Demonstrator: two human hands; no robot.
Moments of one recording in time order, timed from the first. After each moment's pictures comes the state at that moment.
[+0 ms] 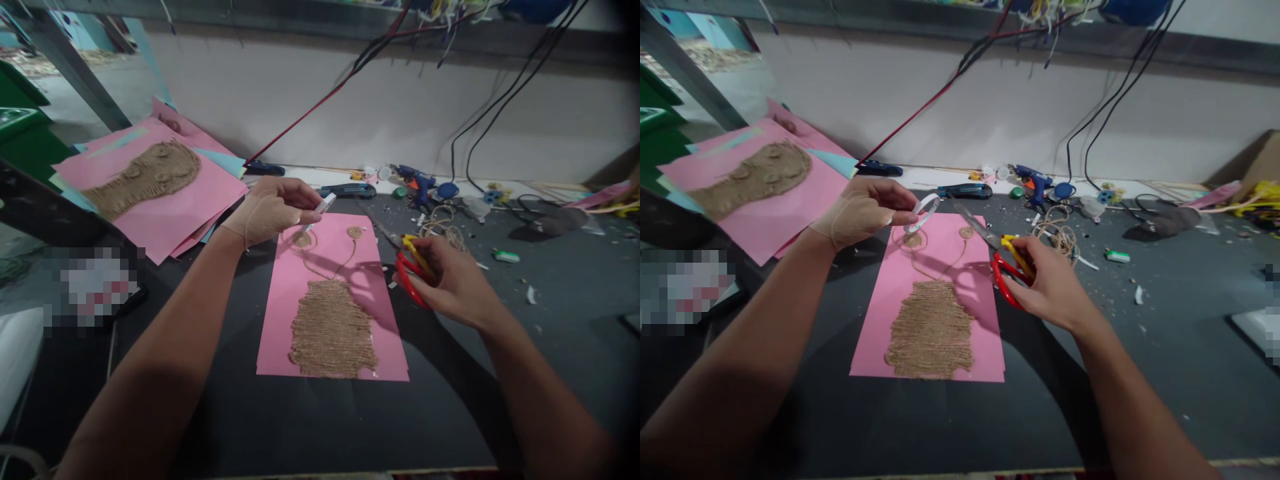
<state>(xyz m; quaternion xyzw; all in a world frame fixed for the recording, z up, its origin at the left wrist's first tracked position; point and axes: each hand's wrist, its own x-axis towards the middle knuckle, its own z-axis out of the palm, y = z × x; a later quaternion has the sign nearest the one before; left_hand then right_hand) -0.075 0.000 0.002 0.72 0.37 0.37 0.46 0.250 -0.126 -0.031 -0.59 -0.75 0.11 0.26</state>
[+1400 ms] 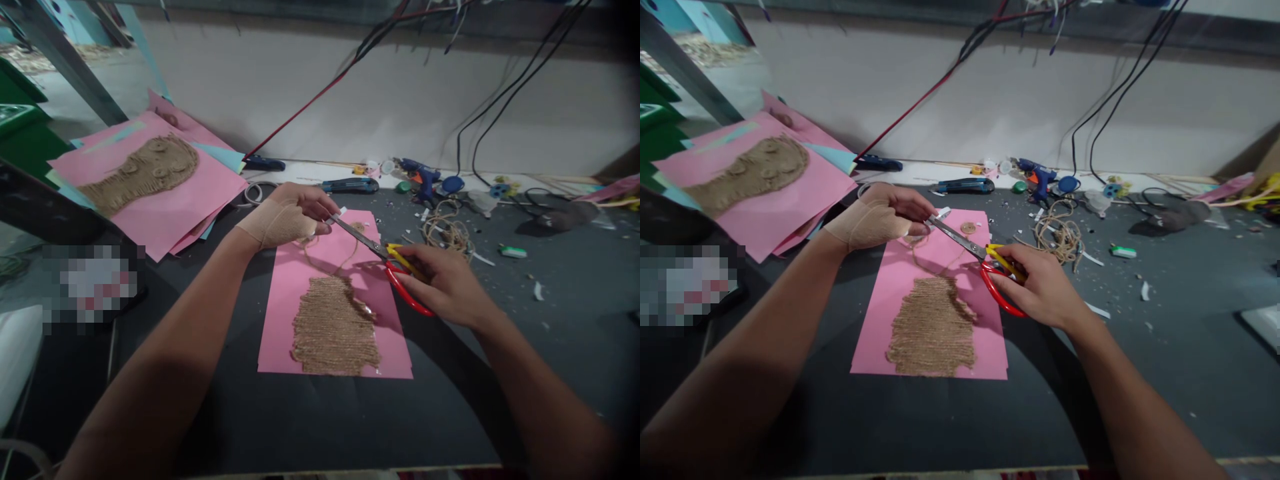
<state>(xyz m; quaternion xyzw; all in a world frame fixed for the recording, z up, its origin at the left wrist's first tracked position) -0.059 -0.005 -0.005 0.74 0.34 0.31 0.48 0.235 -0.126 -0.032 -0.53 -0.80 0.13 0.25</state>
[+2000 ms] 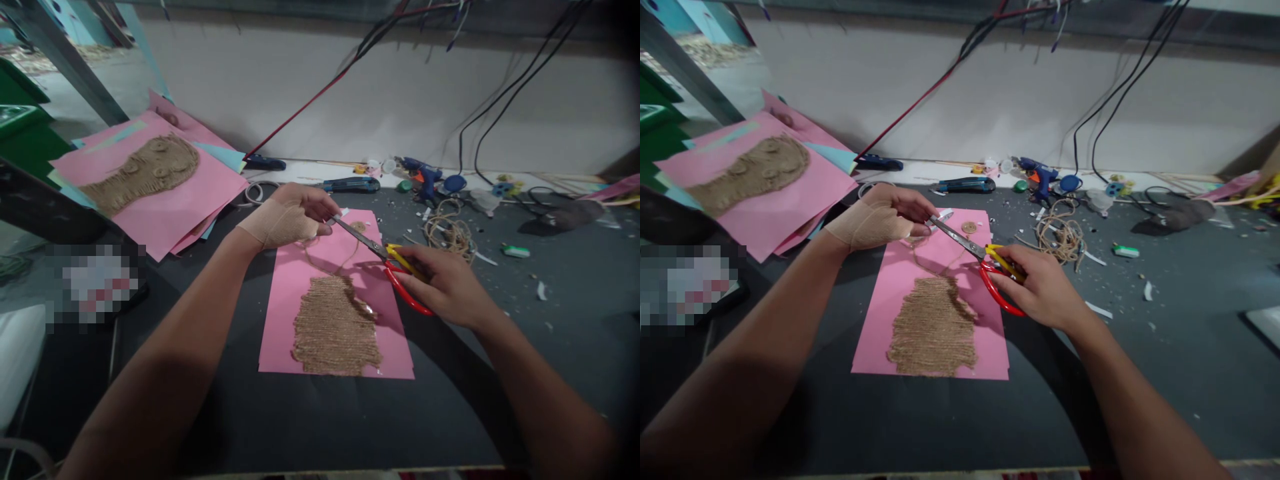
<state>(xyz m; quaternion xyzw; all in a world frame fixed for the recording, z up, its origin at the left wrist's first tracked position) -0.057 -0.010 0.003 0.76 0.38 0.27 0.44 0.234 -0.126 -0.034 -0.51 -0.82 0.11 0.24</state>
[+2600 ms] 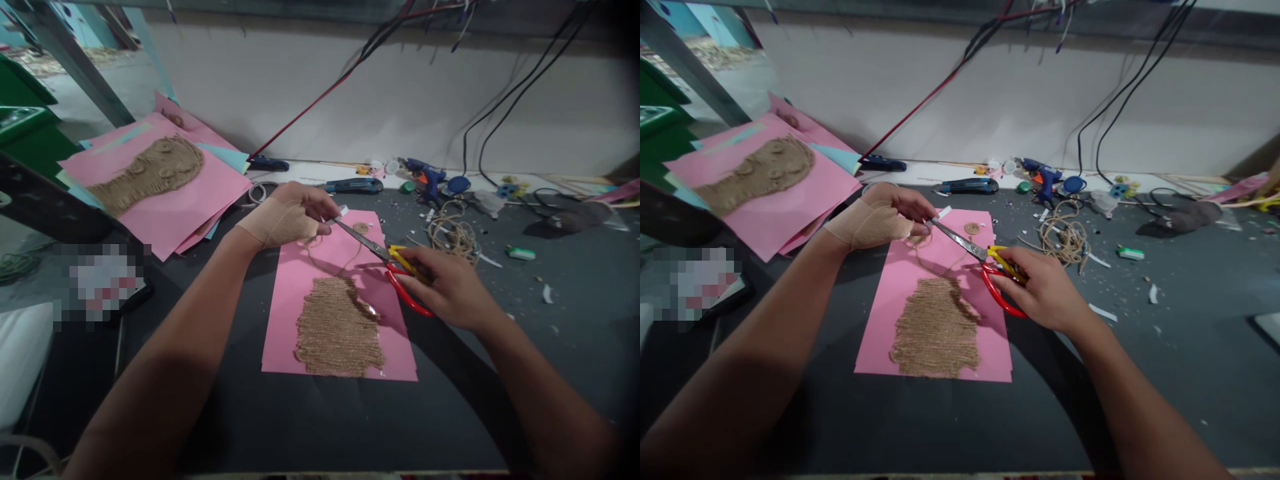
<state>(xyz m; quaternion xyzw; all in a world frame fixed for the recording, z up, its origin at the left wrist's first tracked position) -0.061 -0.010 0.009 0.78 0.40 0.25 0.40 0.234 -0.126 -0.035 -0.49 -0.83 0.08 0.24</state>
